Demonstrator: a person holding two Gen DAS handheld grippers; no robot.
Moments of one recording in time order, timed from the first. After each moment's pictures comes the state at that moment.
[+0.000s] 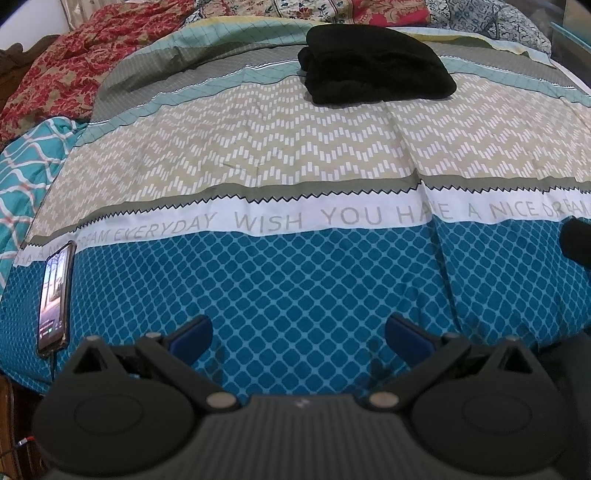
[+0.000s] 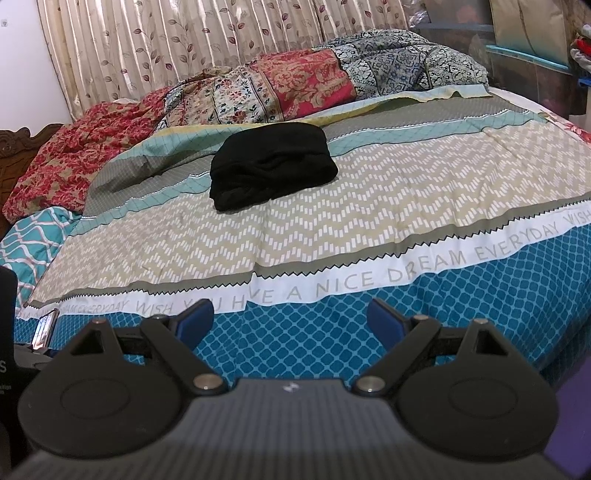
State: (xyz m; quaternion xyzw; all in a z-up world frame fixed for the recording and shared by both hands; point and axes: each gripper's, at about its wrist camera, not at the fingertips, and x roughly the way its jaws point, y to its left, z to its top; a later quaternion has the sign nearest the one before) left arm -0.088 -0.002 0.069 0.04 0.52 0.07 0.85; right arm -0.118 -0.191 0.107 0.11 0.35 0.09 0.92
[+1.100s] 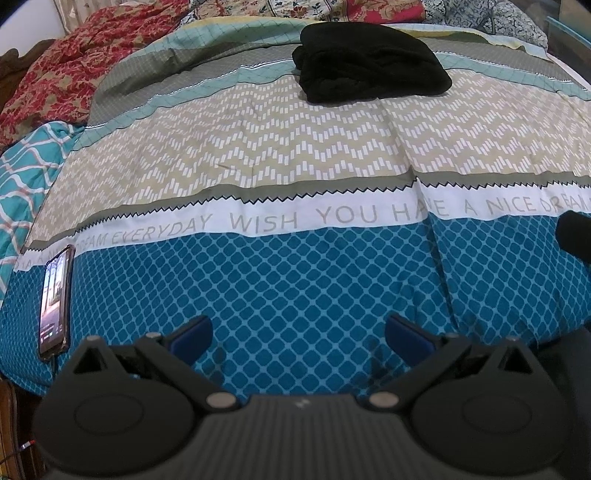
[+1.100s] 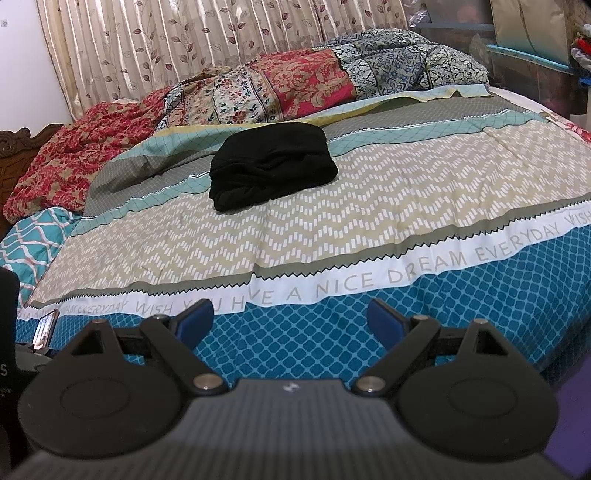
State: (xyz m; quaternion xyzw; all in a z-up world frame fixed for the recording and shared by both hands) left arm -0.088 -0.005 0.069 0.05 0.52 0.06 0.85; right arm -0.117 -0.192 0.107 0.11 0.35 0.09 0.92
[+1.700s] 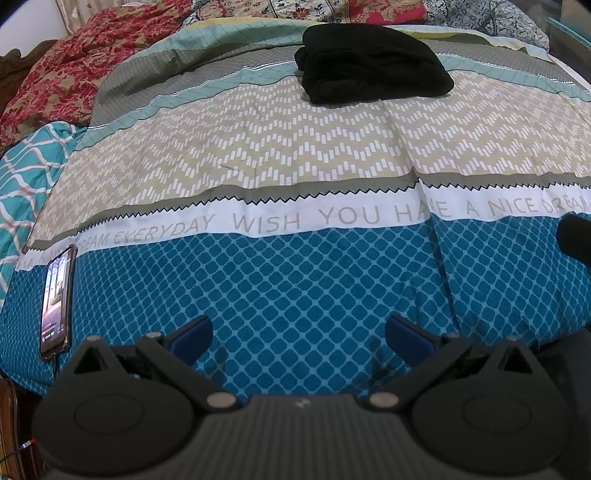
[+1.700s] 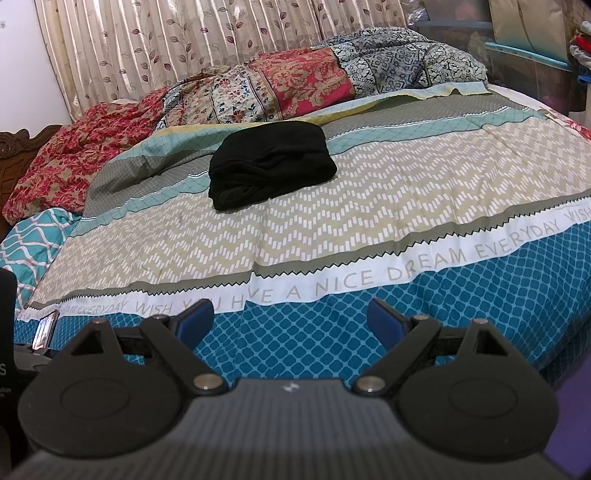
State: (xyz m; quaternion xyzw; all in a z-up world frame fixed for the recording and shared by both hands) left arm -0.089 -0.004 0.069 0.05 0.52 0.06 0.85; right arm -0.117 -0.193 0.107 0.11 0.36 0.09 0.92
